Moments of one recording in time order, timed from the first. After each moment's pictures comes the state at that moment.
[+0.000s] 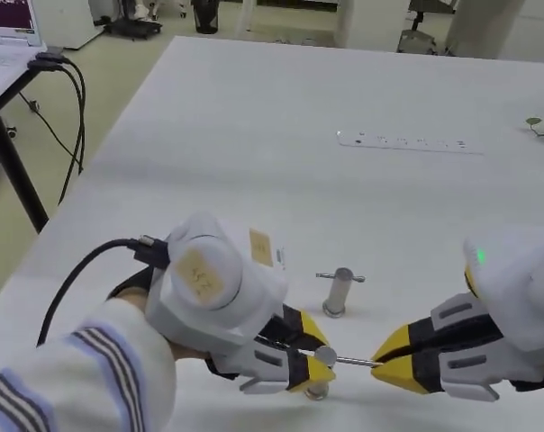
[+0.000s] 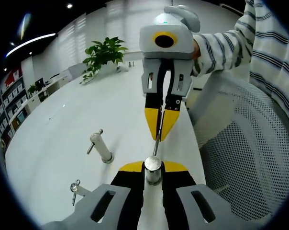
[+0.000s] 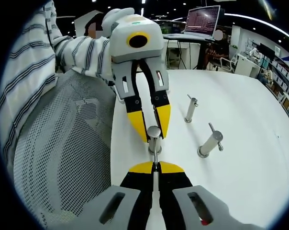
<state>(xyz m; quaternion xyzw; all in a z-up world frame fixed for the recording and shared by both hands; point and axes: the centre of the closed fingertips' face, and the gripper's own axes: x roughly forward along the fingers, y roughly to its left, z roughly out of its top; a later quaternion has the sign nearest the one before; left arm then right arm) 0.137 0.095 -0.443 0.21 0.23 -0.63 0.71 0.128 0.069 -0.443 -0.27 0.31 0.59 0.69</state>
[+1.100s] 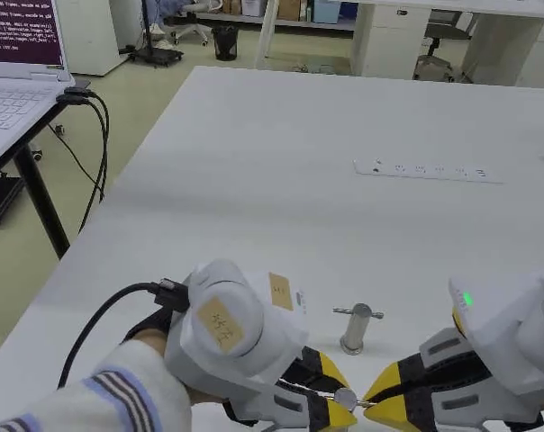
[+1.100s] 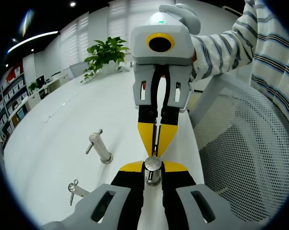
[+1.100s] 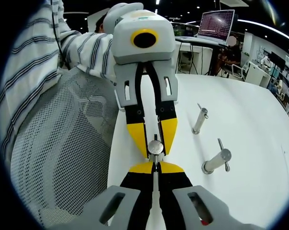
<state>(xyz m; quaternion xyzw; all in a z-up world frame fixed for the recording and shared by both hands) 0.135 0.092 -0.443 0.20 0.23 -0.63 0.71 0.130 0.095 -0.447 -0.27 0.29 0.63 0.66</state>
